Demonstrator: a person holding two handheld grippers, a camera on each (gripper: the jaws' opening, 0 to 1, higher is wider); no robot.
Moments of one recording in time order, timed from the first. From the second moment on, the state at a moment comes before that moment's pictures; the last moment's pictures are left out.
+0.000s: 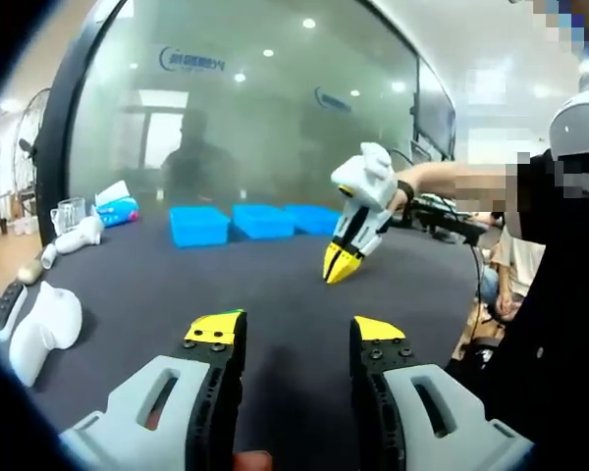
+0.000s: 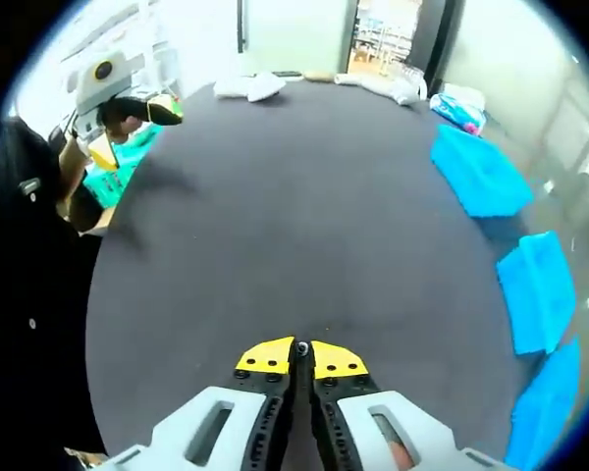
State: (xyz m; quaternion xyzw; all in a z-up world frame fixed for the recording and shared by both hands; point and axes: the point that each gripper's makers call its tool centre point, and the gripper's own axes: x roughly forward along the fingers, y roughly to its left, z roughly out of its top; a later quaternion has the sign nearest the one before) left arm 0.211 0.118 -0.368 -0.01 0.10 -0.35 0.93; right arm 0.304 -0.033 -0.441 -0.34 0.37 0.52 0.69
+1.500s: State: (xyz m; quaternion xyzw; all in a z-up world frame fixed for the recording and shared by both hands) left arm 0.211 0.116 -0.364 -0.01 0.10 -0.36 0.93; right arm 0.301 -0.035 -0.441 -0.31 0.37 0.53 0.70
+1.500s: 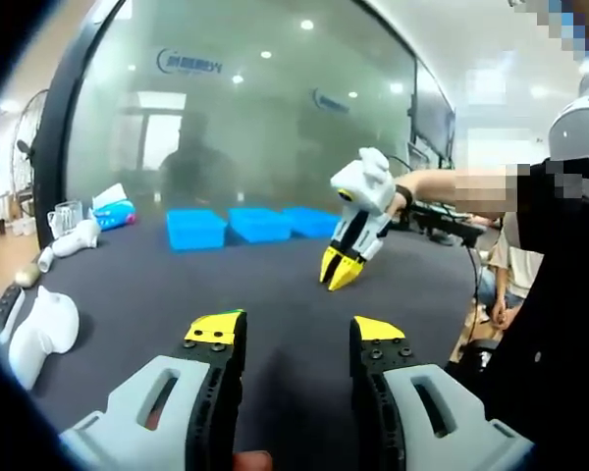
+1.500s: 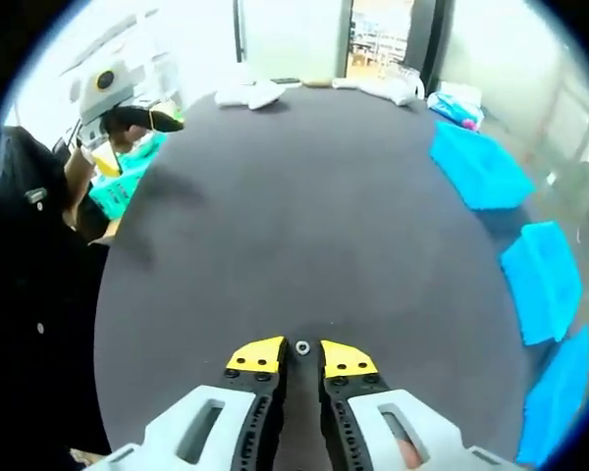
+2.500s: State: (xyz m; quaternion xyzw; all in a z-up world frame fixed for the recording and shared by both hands) left arm 0.214 0.116 -0.358 -0.01 0.09 -0.35 0.93; right arm 0.298 -0.042 -0.411 -0.28 0.31 0.52 0.75
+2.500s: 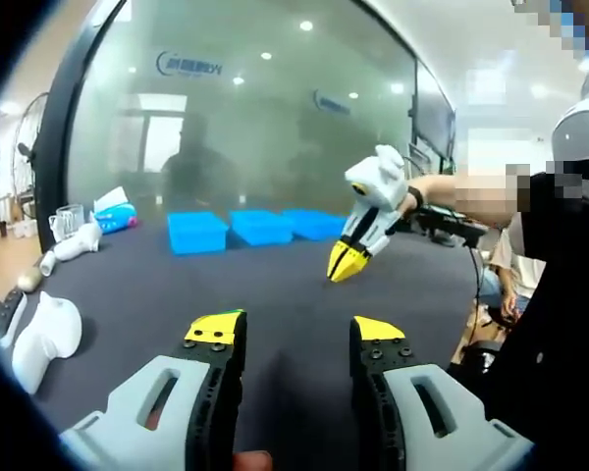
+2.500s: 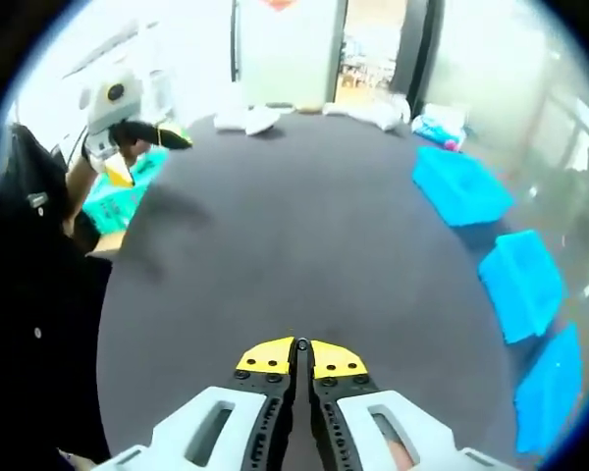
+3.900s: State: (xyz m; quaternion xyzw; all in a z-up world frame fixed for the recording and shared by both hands) left arm 0.218 0.118 -0.343 -0.01 0.08 -0.34 0.94; right arm 0.359 -0.116 -0.285 -0.05 0.00 0.28 0.96
